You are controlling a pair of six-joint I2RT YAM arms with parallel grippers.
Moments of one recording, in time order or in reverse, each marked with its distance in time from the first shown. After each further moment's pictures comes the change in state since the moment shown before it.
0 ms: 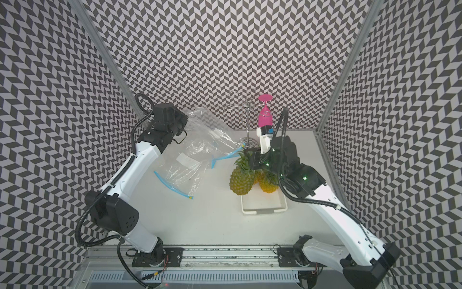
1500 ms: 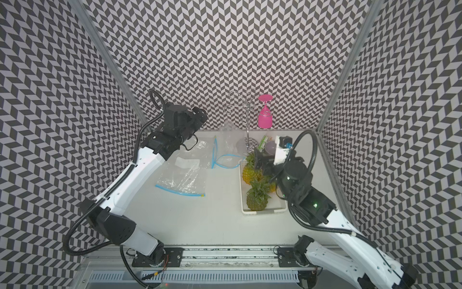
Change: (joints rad) left arm -0.254 -0.136 0.005 -0.110 -0.080 0.170; right arm -0.004 -0.163 -0.128 0.273 0.547 -0.163
